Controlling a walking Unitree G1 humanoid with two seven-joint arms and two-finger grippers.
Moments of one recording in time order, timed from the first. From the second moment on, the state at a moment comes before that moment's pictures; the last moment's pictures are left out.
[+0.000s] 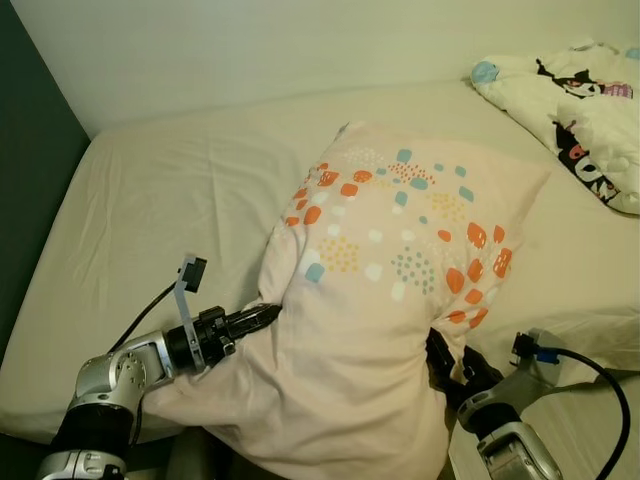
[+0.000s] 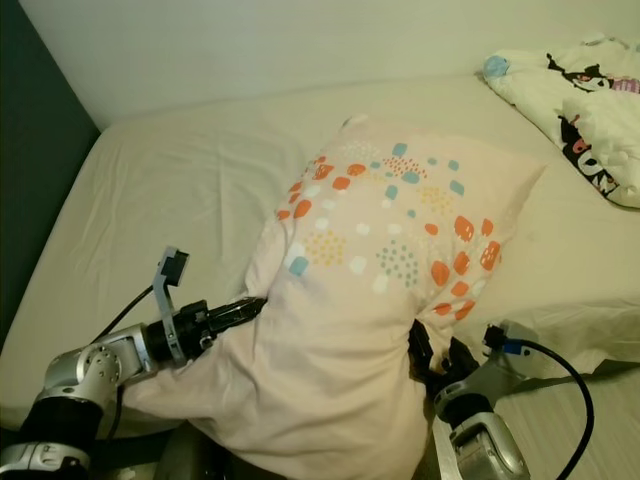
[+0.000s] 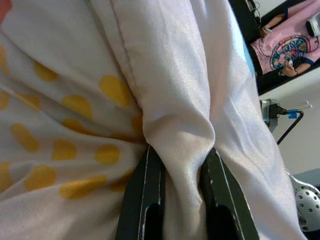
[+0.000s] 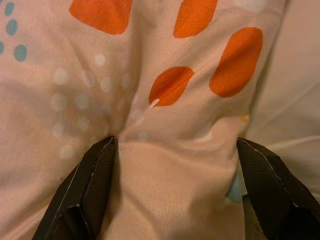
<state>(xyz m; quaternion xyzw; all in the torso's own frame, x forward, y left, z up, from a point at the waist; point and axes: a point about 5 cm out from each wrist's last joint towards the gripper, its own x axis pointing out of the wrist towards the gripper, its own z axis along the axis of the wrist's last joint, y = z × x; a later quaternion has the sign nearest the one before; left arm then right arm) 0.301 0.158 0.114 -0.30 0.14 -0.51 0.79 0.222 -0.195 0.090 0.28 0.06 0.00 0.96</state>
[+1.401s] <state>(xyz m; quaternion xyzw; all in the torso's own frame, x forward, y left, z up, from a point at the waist) 0.306 0.145 0.111 -0.21 0.12 -0.47 0.85 0.258 -0.163 0.101 0.27 0.06 0.09 0.96</state>
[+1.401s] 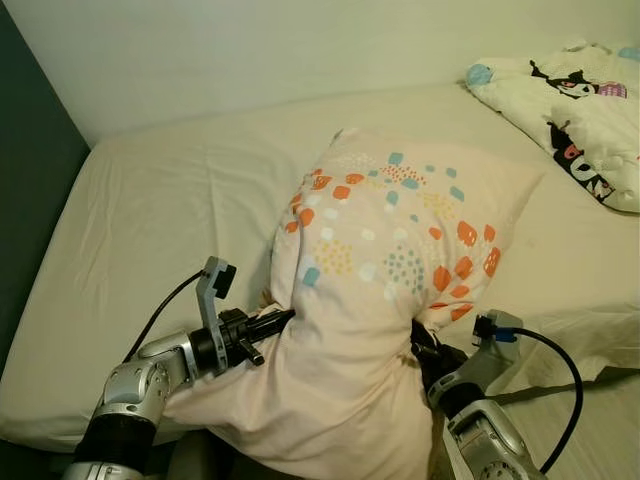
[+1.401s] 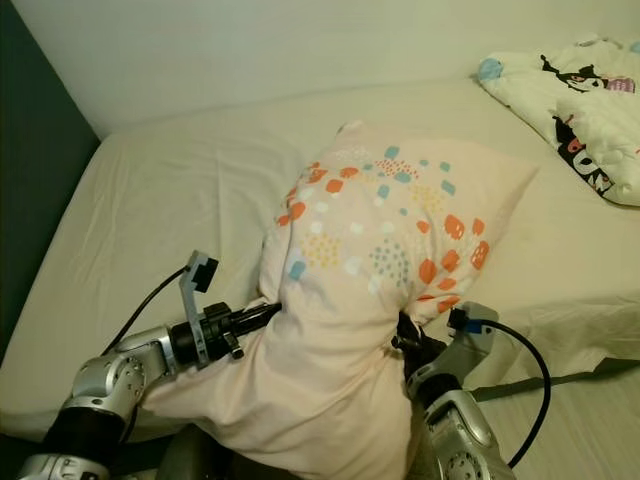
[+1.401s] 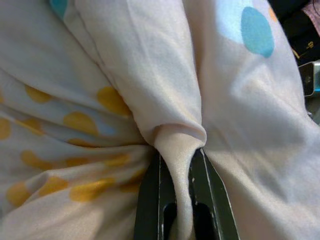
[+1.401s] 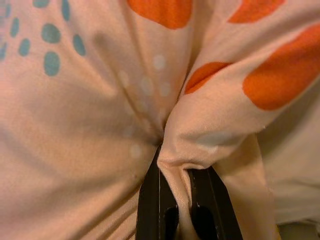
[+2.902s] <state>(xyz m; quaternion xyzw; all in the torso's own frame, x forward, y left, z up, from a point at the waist) 0.300 0.190 0.185 -0.04 -0.06 -0.02 1.00 0.323 -0.113 0.186 0.00 -0.03 0.16 0.99</state>
